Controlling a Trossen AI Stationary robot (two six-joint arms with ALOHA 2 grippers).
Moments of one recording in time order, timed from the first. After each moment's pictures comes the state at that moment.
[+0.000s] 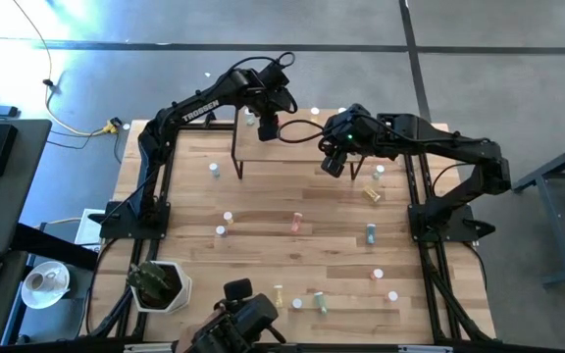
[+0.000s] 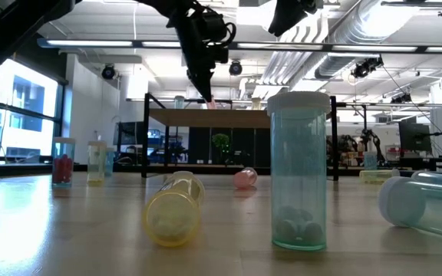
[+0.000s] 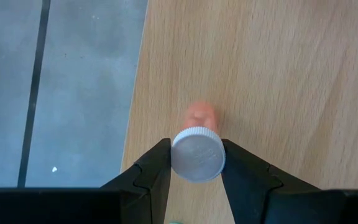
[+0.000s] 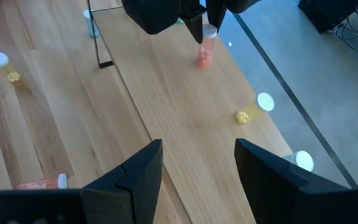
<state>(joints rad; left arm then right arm) 0.71 2.07 2.12 -1.16 -0.09 0.49 -0.18 1.48 1.67 -1.03 0.40 0.05</state>
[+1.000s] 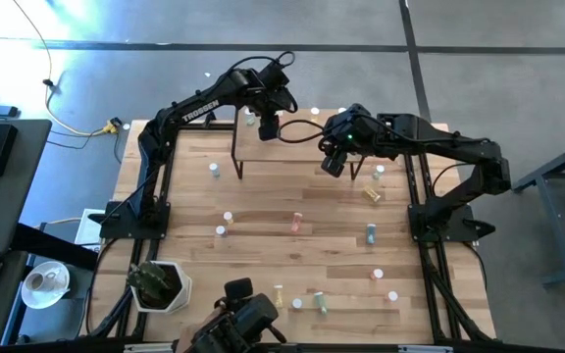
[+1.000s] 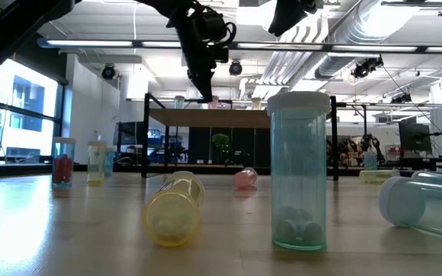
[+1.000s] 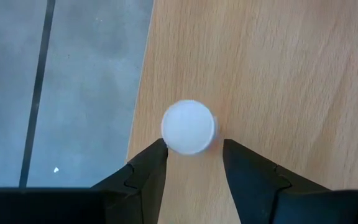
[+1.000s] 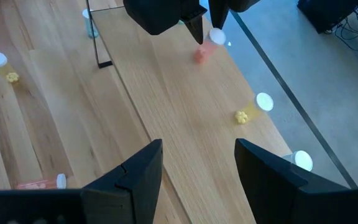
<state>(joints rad) 0.70 2.07 2.12 -1.14 -0.10 0.48 -0.18 1.48 1.67 -1.03 0.41 0.05</state>
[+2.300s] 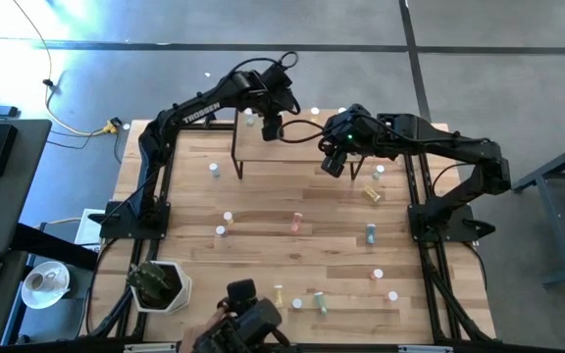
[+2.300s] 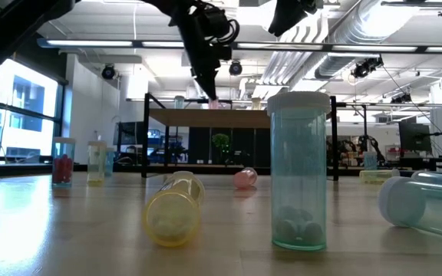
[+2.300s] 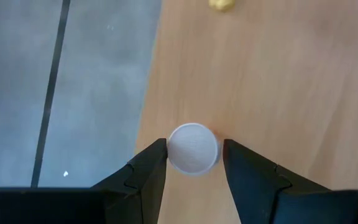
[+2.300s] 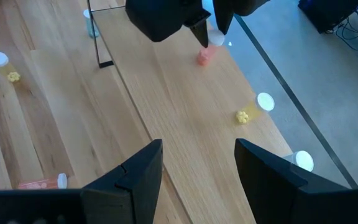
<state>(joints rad) 0.68 2.07 2.12 -1.11 -0.14 0.47 -0.18 1.48 1.67 -1.03 0.40 0.05</state>
